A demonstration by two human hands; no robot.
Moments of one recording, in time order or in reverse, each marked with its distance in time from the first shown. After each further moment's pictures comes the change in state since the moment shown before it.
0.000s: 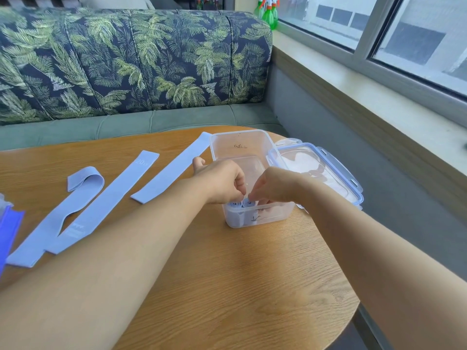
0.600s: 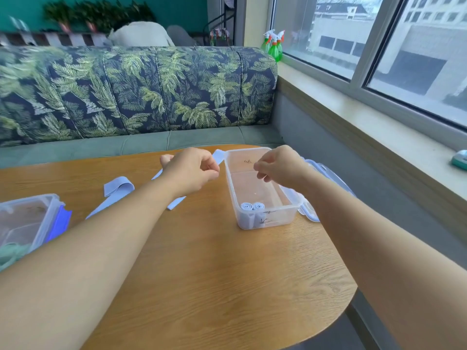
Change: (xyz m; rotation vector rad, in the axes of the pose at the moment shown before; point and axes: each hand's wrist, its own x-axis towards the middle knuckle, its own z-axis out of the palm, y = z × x) left_hand -0.062 -0.041 -0.056 -0.157 0.384 -0.127; right_hand -0.040 -0.037 -0.020 0.200 0.414 -0.198
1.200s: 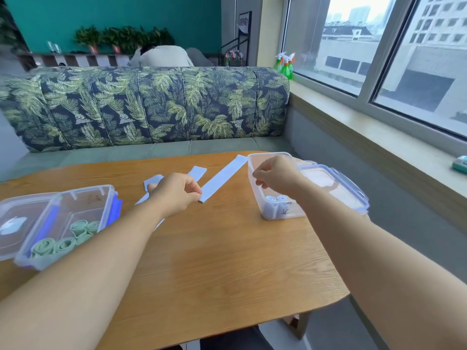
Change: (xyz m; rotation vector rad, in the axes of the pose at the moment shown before) left_hand -0.089 -0.078 -0.042 0.002 -0.020 -0.192; right_hand -0.046 -0.046 0.048 0.024 0.009 -0.016
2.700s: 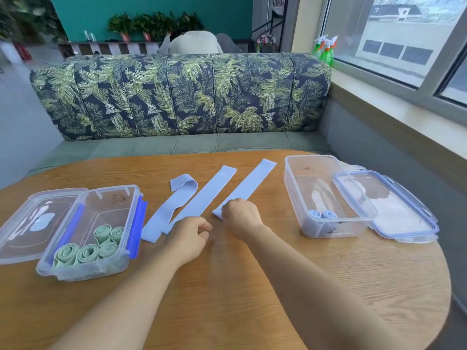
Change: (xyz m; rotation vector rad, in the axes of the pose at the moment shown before) left_hand 0.008 -0.092 0.063 -0.125 -0.115 -0.155; right_hand 0.043 -0.021 0.179 -0.625 -0.168 -0.385
